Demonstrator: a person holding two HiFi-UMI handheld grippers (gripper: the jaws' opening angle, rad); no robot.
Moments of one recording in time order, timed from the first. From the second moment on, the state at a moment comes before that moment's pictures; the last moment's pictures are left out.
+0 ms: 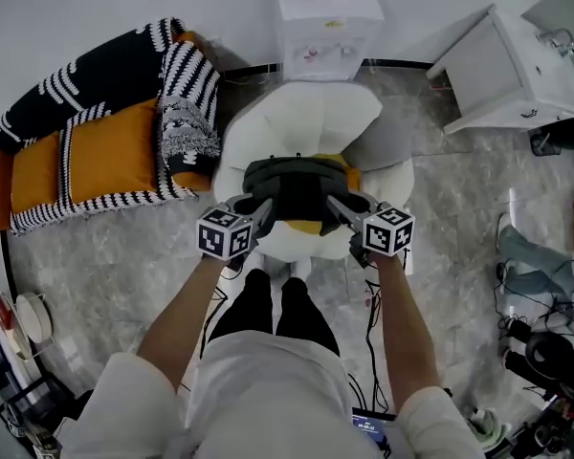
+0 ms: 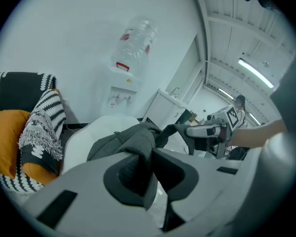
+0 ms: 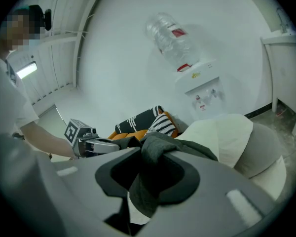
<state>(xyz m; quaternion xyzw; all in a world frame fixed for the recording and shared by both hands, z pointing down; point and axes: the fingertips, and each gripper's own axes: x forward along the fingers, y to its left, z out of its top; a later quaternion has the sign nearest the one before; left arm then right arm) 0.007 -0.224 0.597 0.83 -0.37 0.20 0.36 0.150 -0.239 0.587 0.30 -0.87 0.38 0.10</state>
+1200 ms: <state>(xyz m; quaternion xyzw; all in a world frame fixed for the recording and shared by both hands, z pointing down) 0.015 -0.214 0.418 0.90 -0.32 0.12 0.26 0.158 -0.200 0.411 0.35 -0.90 0.27 0.02</state>
